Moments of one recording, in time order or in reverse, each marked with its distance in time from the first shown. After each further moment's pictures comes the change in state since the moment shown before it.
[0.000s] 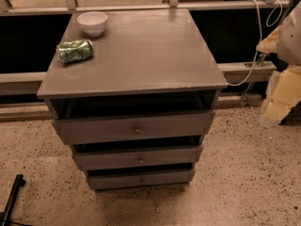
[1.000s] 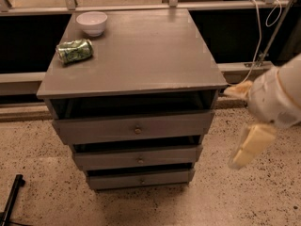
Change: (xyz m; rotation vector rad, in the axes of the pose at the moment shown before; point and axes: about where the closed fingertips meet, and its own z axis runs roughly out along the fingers) arm -0.017 0.054 0.092 -0.098 -0.247 -0.062
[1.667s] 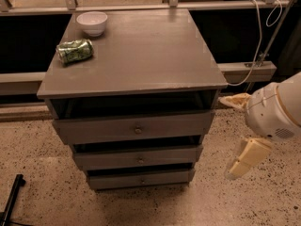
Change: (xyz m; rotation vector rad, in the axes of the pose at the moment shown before) arm 0.004 0.018 0.014 0.011 -0.062 -0.001
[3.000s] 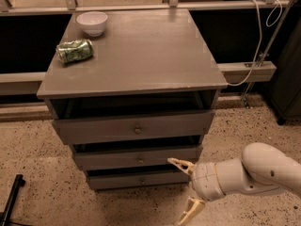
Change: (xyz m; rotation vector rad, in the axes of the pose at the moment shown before) arm 0.022 0.086 0.237 -0.188 -0.480 -0.122
